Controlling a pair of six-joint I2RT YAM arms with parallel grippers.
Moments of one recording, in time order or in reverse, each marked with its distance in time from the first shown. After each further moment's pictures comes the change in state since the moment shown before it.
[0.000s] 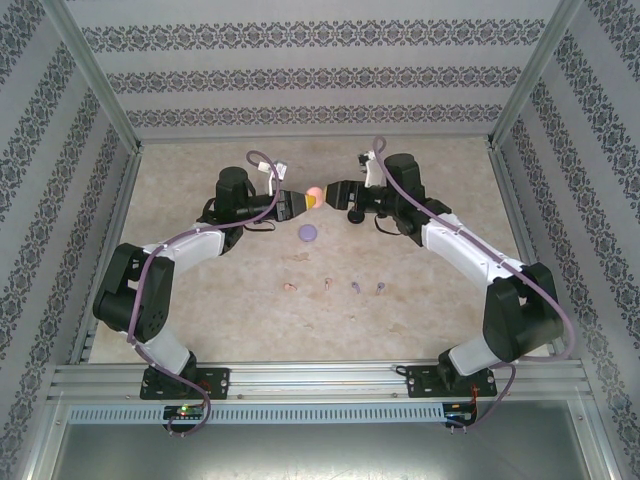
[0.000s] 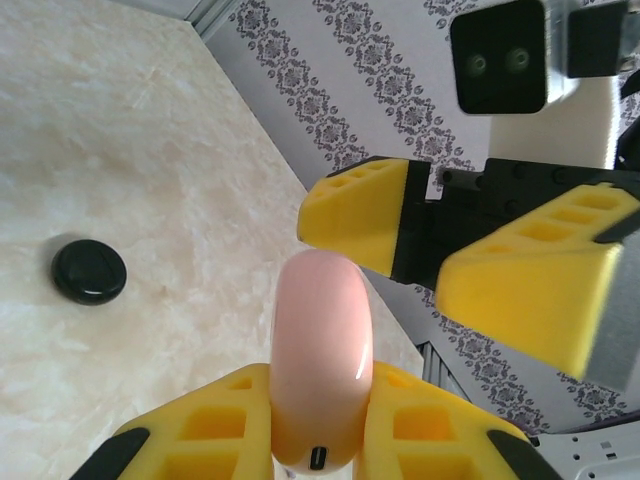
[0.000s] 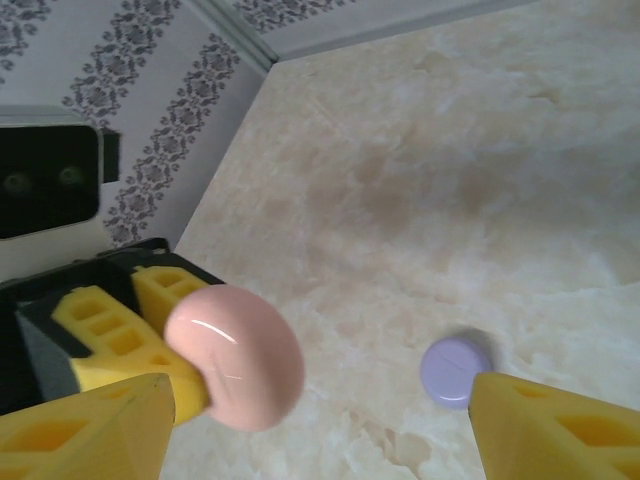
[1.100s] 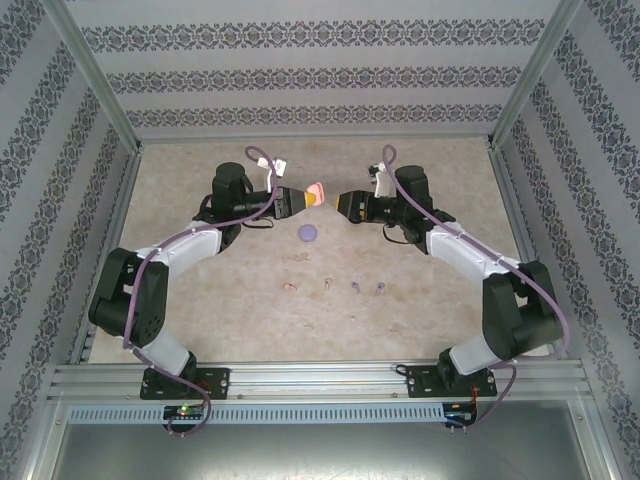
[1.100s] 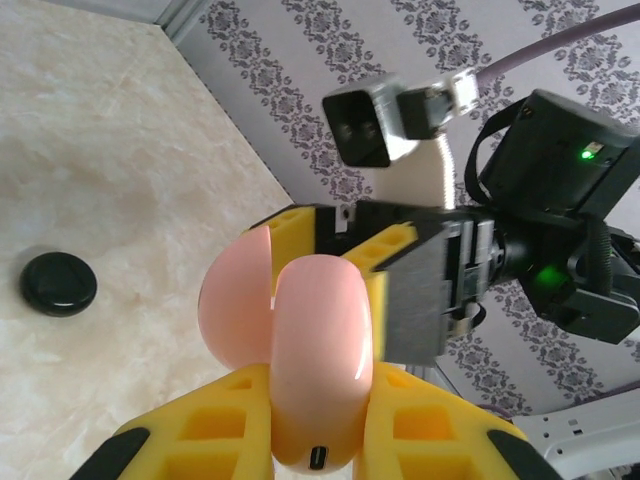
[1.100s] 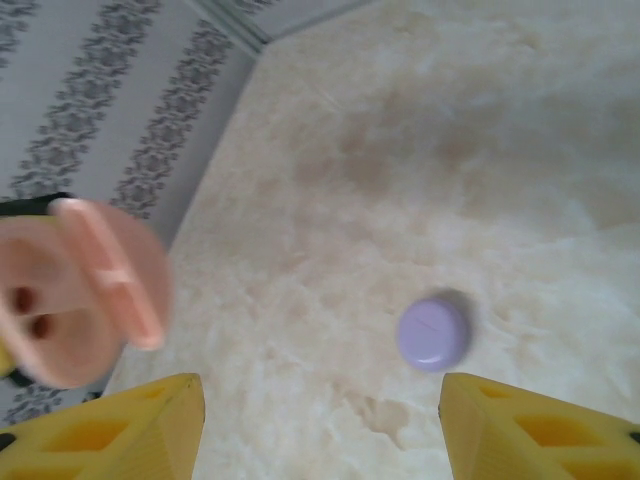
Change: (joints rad) left arm 0.002 -0.033 0.029 -0.028 0.050 0.005; right arm -0.080 -0.010 -0.139 0.119 -0.109 0.028
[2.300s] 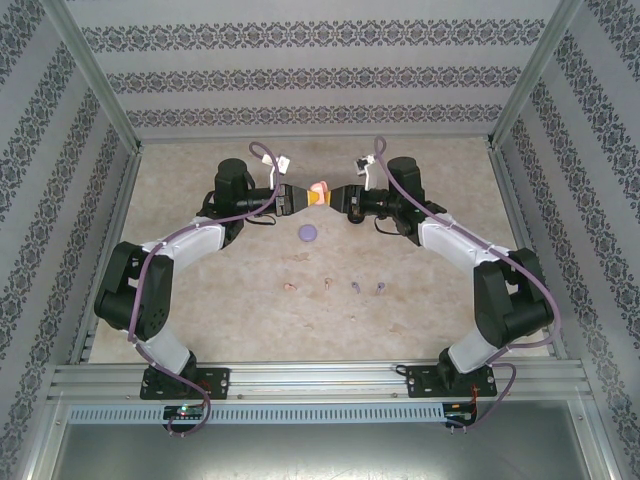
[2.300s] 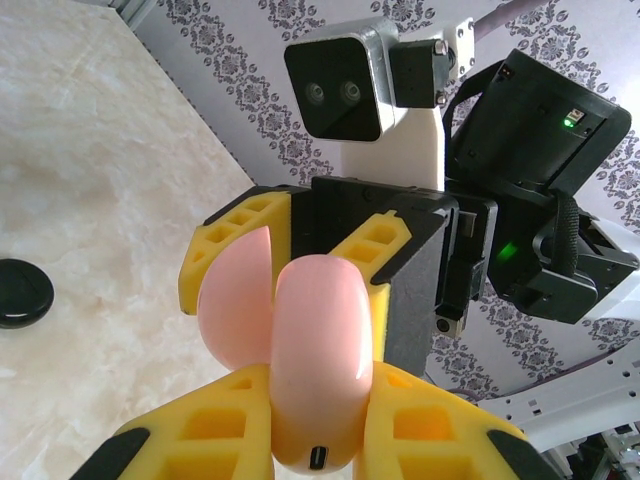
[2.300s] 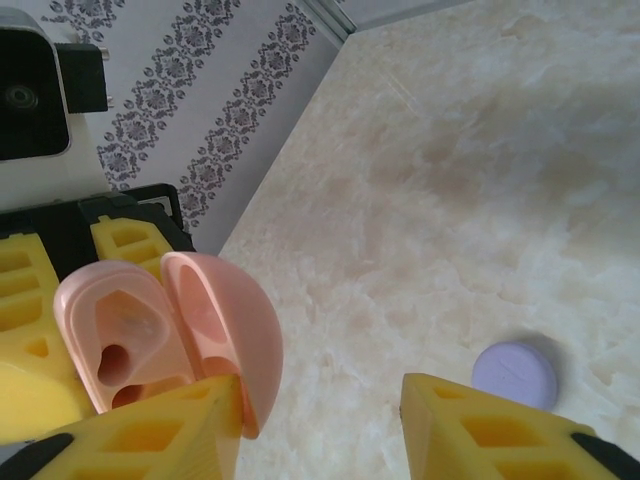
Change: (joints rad) left arm 0.000 0.046 0.040 0.041 0.069 -0.039; right arm 0.021 0.093 0.084 0.065 -0.119 -0.003
